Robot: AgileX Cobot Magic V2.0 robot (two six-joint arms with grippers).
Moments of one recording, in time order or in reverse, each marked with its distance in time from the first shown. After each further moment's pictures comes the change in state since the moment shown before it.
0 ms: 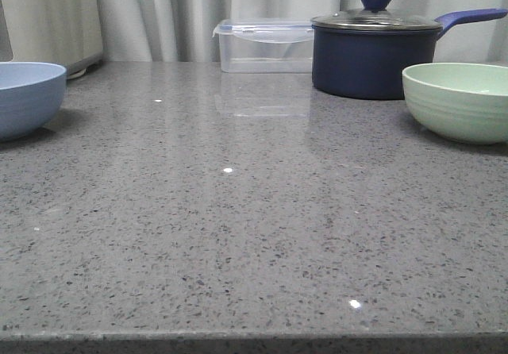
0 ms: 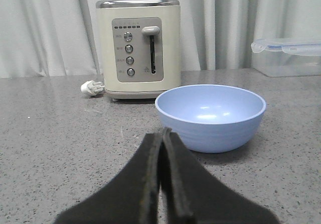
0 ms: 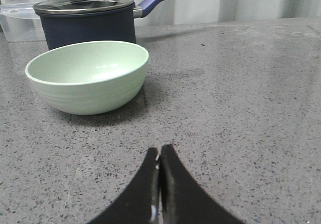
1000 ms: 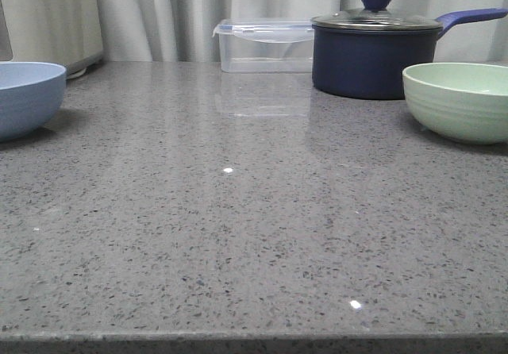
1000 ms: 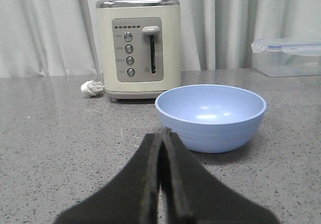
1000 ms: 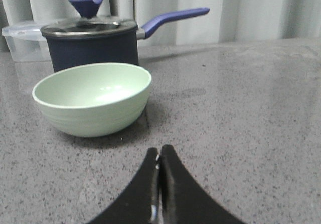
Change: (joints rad) left arm 0.000 0.000 0.000 0.000 -0.002 0.000; right arm 0.000 0.000 0.000 0.000 -0.079 0.000
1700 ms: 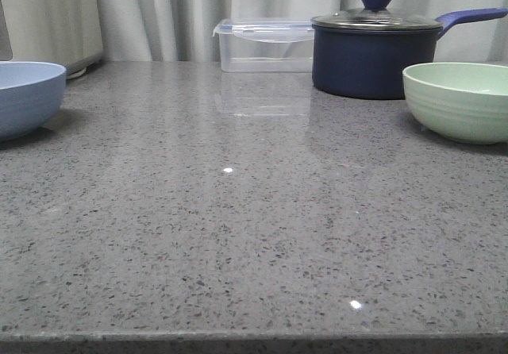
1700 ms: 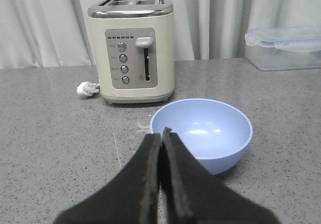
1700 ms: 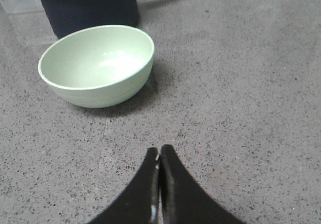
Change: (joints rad) left arm 0.000 0.251 -0.407 0.000 0.322 0.000; right arm 0.000 0.236 -0.363 0.053 0.458 0.000
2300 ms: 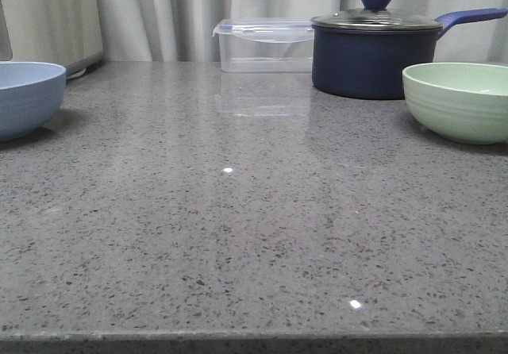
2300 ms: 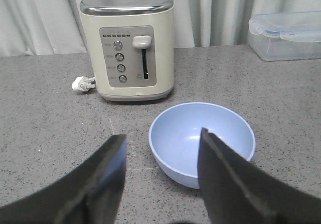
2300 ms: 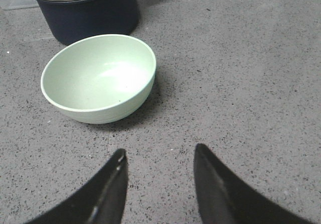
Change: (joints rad) left arm 0.000 0.236 -0.176 0.000 0.051 0.000; right arm 0.000 0.171 -0.147 0.000 0.037 0.000
